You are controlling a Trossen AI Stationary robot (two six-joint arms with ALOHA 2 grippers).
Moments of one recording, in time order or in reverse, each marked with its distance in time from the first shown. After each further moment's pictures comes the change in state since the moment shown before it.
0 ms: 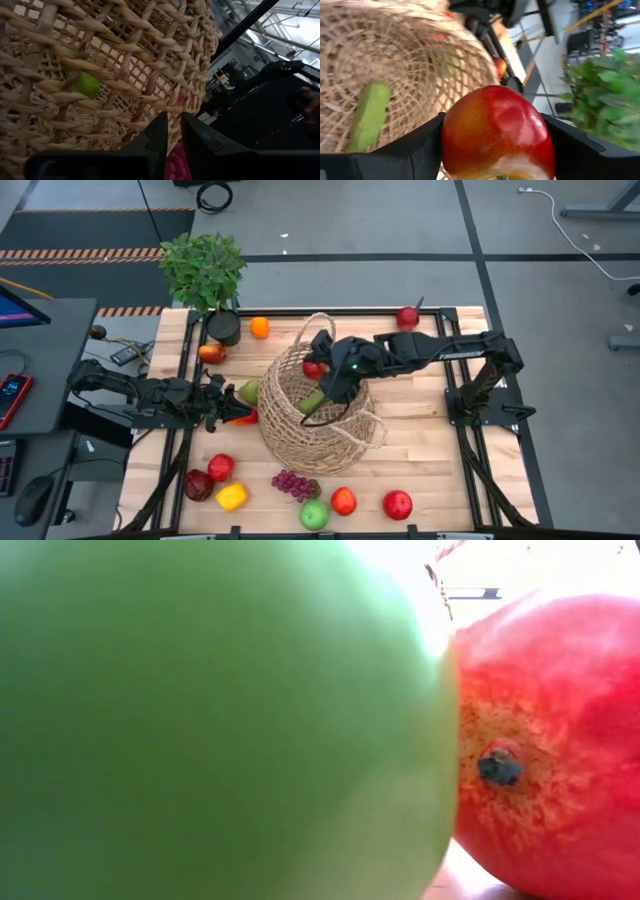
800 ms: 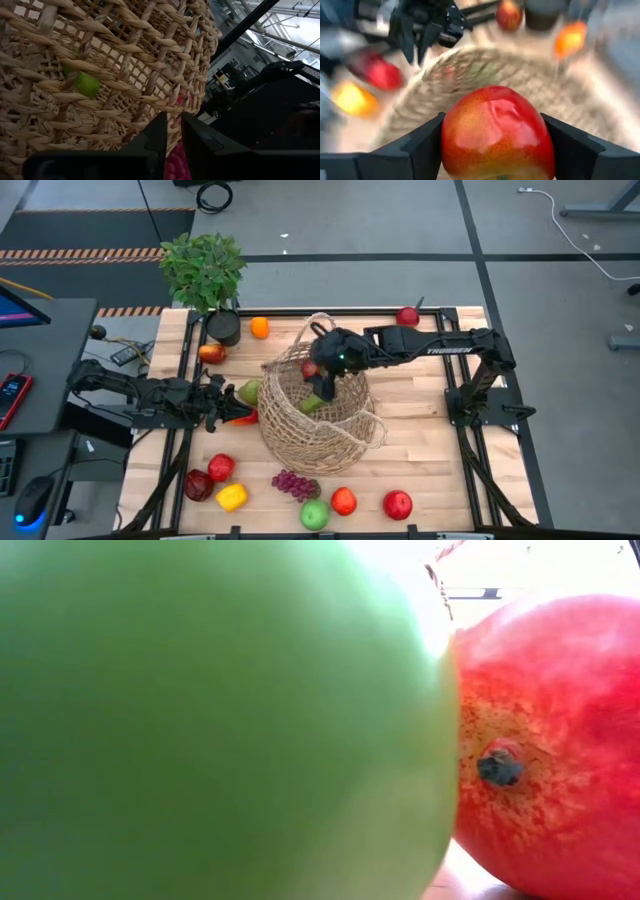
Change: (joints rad) left arm 0.000 0.000 0.000 0.001 0.000 0.000; right arm -0.100 0.040 0.000 -0.039 -0.171 1.416
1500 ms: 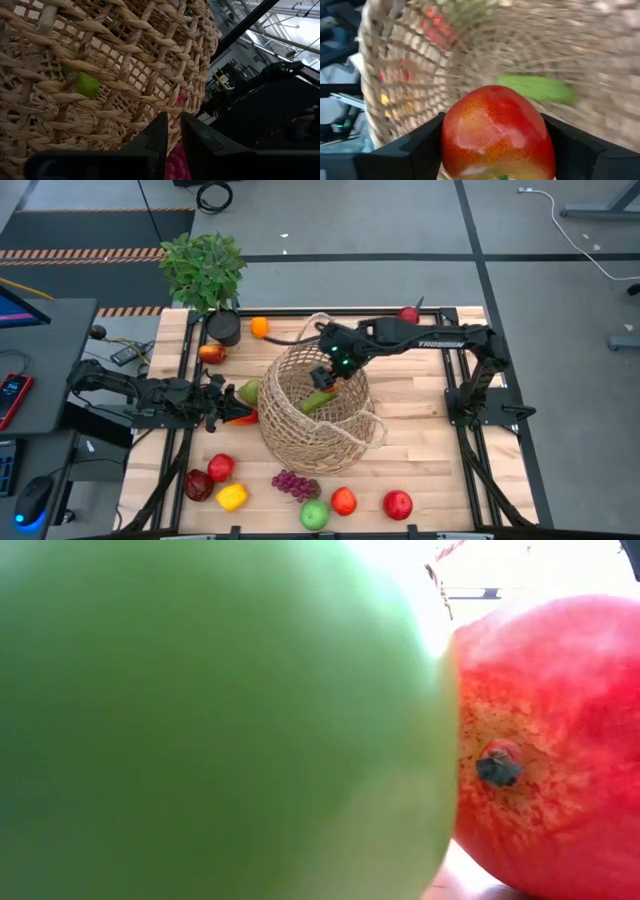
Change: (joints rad) left arm 0.000 0.000 0.000 0.000 0.000 0.000; right arm -0.065 0.048 -0.004 -0.153 -0.278 0.495
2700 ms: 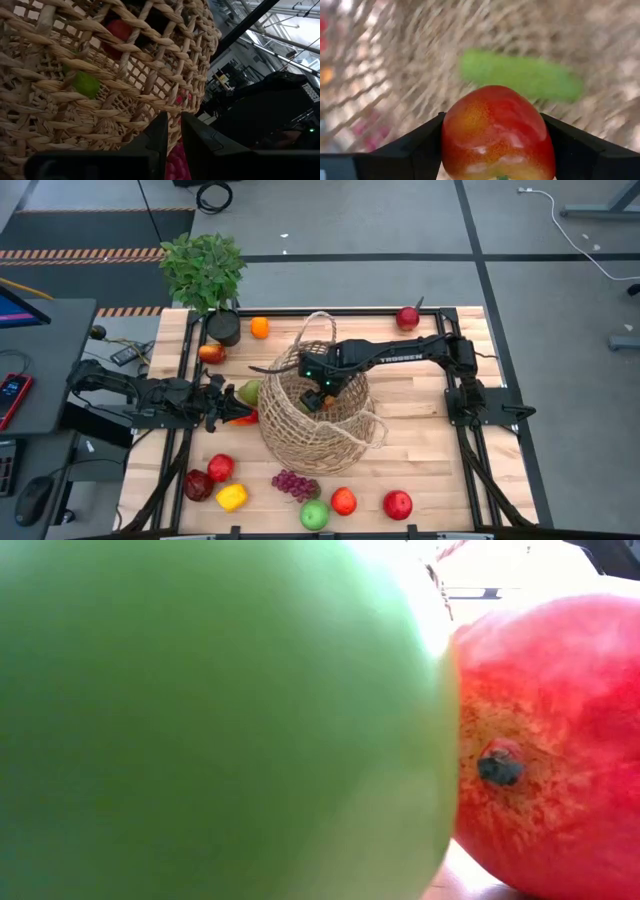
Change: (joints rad) left arm 0.000 0.000 0.000 0.000 0.000 0.000; right arm 0.007 0.226 0.000 -0.053 -0.049 -0.113
